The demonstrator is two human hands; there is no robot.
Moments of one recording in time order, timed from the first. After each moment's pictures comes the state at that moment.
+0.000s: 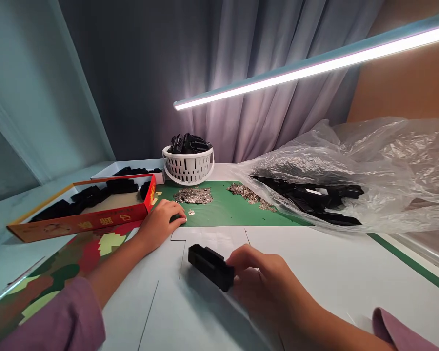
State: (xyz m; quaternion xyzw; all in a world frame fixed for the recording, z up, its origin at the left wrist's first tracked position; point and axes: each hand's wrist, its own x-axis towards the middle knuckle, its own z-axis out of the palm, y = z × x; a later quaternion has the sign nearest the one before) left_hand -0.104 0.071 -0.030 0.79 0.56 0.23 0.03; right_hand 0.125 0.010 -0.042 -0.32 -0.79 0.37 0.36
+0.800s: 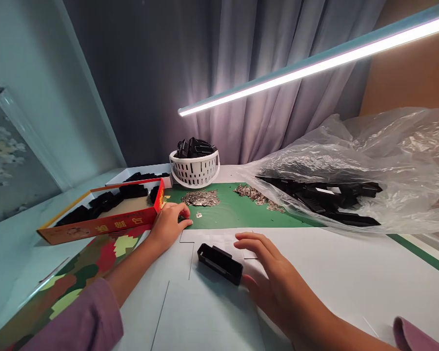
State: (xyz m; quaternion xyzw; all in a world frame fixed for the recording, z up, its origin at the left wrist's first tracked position) left_hand -0.097 0.069 -0.021 0.73 0.64 0.23 0.04; right_hand 0.125 0.007 -0.047 -0.37 -0.83 0.19 0.38
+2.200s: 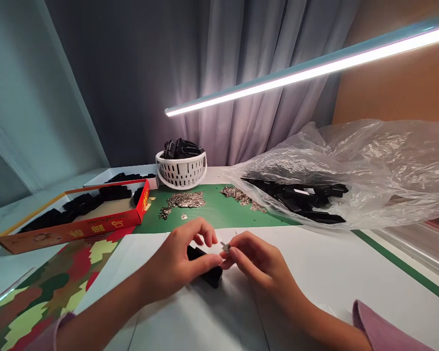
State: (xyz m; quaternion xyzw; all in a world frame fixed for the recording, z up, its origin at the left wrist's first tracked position) left_hand -0.034 0.010 0.012 0.77 0.44 0.31 0.34; right_hand 0.130 0.015 -0.033 -0.30 -0.70 0.44 0.48
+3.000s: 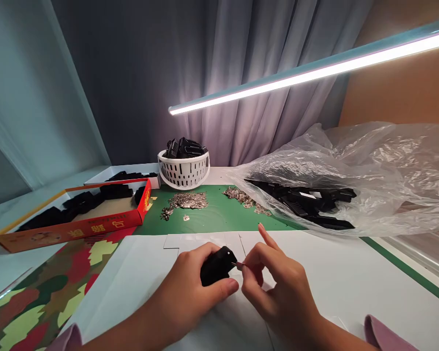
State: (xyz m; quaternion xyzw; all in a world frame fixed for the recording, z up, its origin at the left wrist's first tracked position) left_hand -0.017 -0.008 0.001 0.67 0.52 0.29 0.44; right_hand 0.128 0.009 -0.034 -0.36 -0.79 0.05 0.49
